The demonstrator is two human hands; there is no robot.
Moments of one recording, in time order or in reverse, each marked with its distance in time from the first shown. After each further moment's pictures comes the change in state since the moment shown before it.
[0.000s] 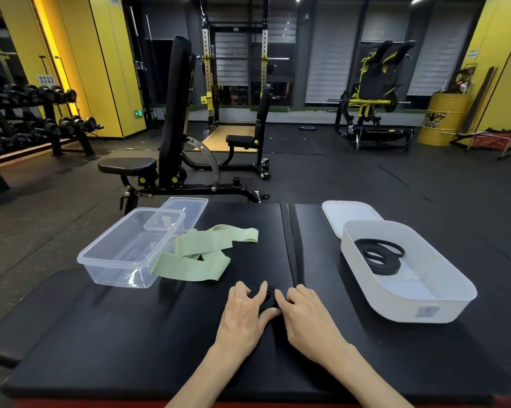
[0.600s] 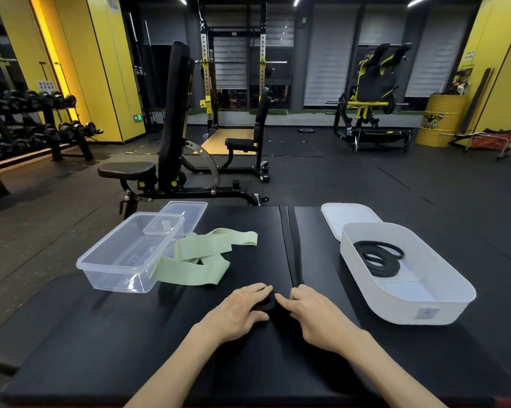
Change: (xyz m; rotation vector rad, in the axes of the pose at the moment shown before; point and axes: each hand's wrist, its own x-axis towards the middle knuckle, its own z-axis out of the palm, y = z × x) left_hand 0.031 -0.032 -0.013 -0.155 -0.303 0.315; right_hand 0.010 0.029 -0.017 0.149 -0.233 -0.140
